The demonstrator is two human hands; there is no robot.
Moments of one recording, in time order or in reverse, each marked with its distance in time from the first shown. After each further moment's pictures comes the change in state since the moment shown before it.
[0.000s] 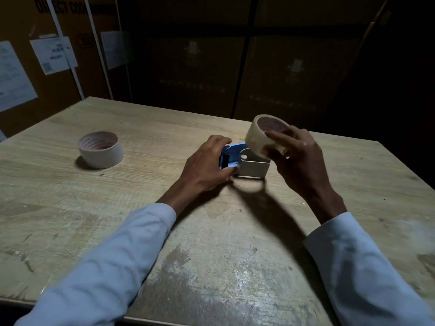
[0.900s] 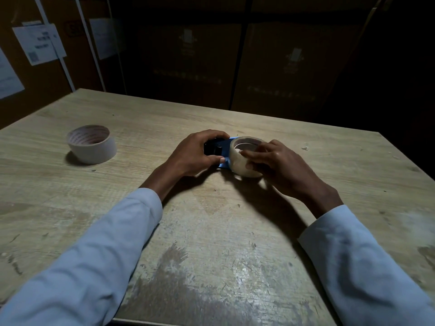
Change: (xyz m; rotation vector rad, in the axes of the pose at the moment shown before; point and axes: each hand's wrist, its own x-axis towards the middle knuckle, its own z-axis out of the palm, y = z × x) left_hand 0.014 -0.026 -0.016 -0.262 -0.150 0.017; right_hand -0.009 0.012 0.021 -0.033 -0.475 -0.159
